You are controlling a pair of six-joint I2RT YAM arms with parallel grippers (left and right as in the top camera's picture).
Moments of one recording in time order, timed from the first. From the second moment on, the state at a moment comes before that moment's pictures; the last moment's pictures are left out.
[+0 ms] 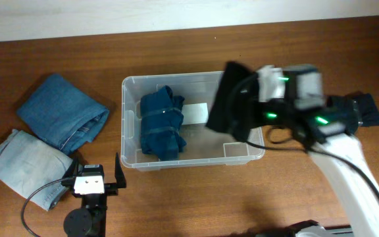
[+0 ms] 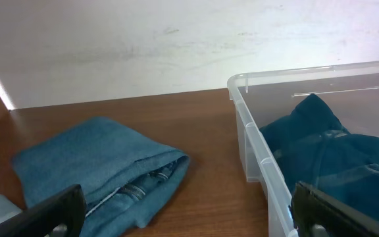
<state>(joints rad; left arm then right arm) -0.03 0.01 0.01 -0.08 -0.04 0.09 0.22 1.36 1.17 -0.73 -0.36 0.14</state>
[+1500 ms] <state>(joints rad) -0.03 0.01 0.01 -0.08 -0.04 0.09 -0.82 1.87 1.22 -0.57 -0.34 0.31</state>
